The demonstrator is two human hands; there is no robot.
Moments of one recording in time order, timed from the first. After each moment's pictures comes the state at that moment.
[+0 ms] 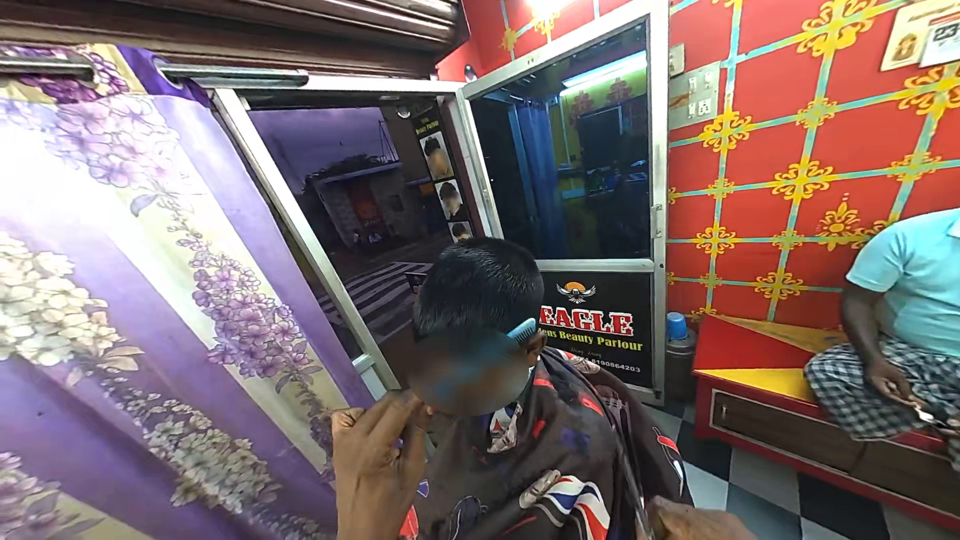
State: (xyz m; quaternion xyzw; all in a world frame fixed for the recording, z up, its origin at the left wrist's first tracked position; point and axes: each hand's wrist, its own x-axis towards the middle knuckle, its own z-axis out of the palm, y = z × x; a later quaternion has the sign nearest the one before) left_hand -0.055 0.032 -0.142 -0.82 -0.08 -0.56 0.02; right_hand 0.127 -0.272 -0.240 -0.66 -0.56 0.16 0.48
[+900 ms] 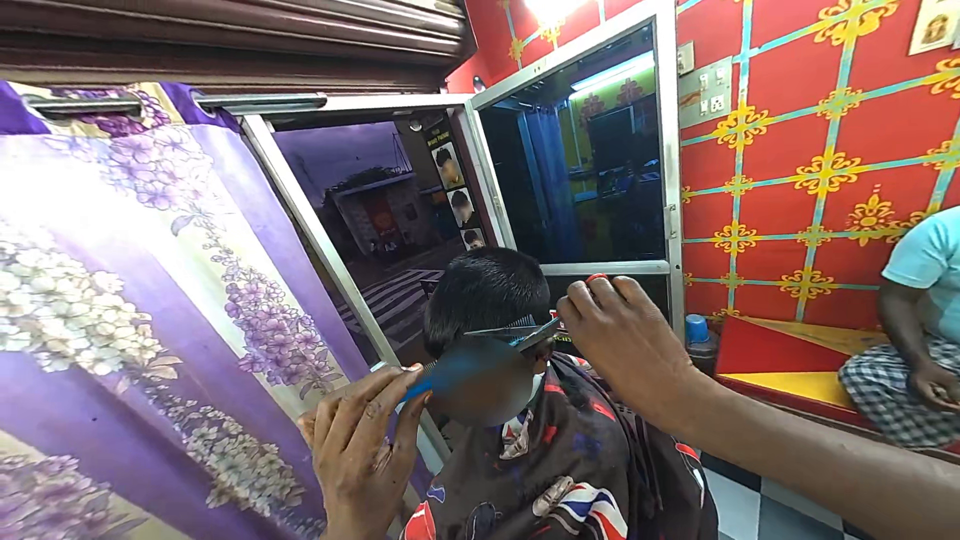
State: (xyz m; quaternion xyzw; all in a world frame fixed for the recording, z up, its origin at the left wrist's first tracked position) left_hand -0.062 0.035 -0.108 -0.77 -0.05 -0.62 0.16; right_hand 0.150 -0.164 -0.070 -0.73 -0.51 -0.45 0.06
